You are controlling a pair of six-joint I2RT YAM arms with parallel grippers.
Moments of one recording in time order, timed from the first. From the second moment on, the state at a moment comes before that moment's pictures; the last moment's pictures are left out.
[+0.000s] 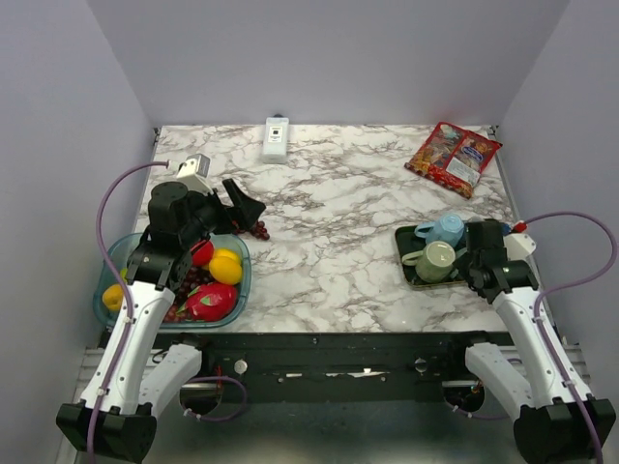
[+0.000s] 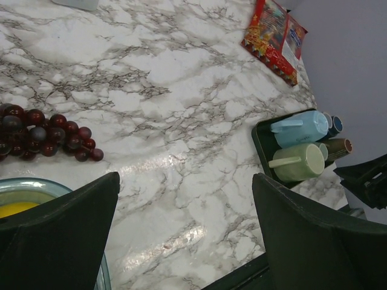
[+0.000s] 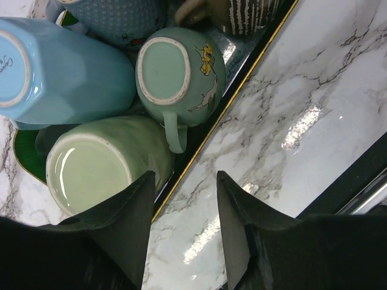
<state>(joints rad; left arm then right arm) -0.19 0.85 0.95 -0.43 0.32 -0.50 0.08 0.80 0.69 -0.89 0.49 0.91</state>
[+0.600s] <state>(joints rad) -0.19 0.89 0.95 -0.39 0.32 -0.50 0.06 1.01 0.67 -0.75 0.50 0.86</state>
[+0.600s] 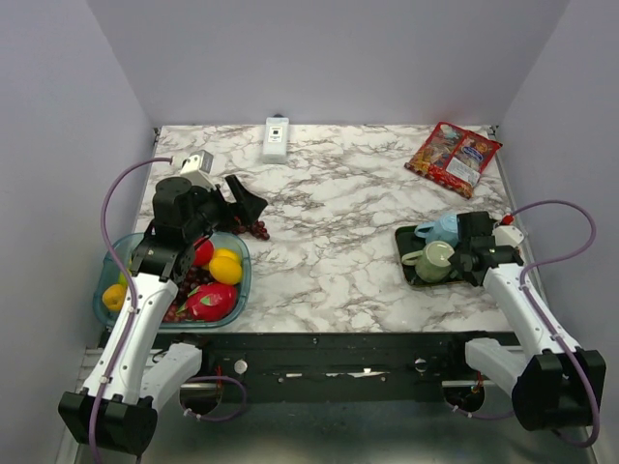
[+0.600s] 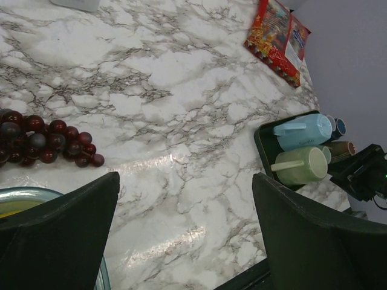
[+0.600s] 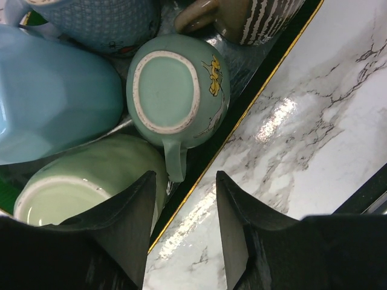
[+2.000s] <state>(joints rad) -0.19 0.92 0.90 -0.39 0.31 -0.50 -0.03 1.13 0.65 -0.61 0.35 0.77</state>
